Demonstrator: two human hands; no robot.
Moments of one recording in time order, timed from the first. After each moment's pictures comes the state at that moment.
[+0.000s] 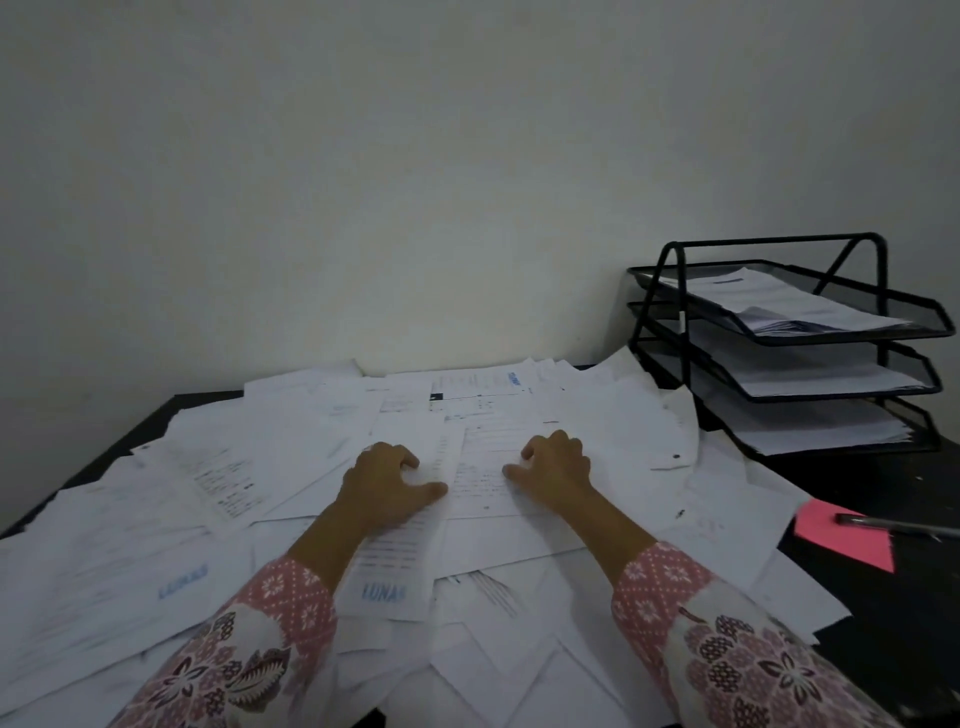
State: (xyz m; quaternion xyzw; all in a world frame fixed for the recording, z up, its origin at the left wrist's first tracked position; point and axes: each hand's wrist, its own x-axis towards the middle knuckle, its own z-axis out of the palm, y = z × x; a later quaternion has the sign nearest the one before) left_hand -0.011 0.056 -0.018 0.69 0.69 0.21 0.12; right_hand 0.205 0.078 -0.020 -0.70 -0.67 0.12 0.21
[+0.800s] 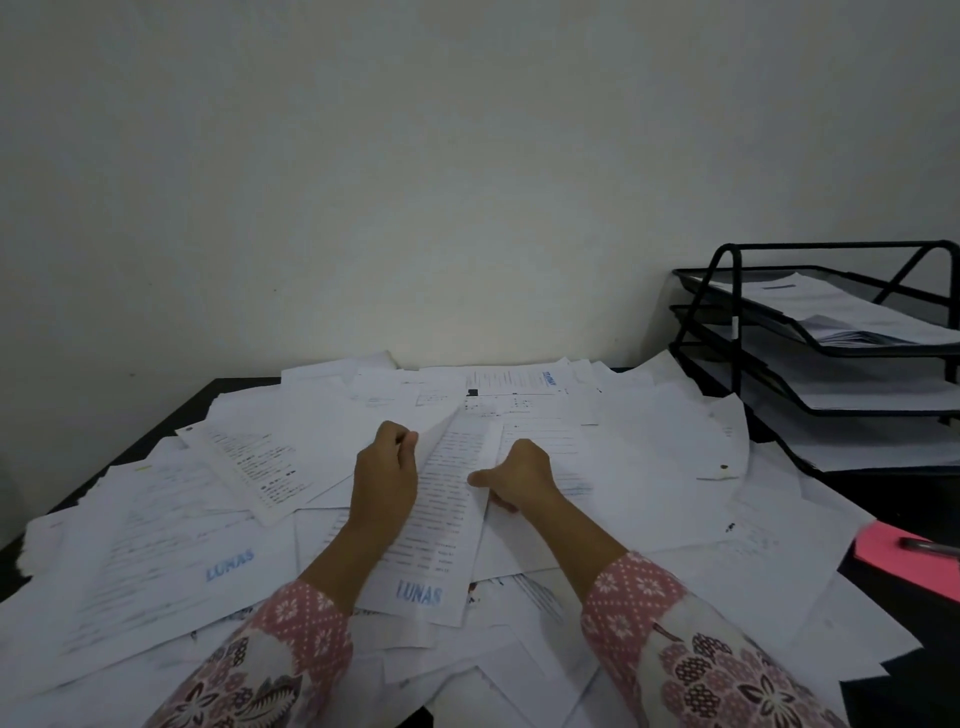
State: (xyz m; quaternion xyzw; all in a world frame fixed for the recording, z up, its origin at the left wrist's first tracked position) left_hand -0.030 0.041 -0.027 0.60 0.61 0.51 0.05; right_hand 0.125 0.069 -0.010 -0.63 -0.61 0.35 0.32
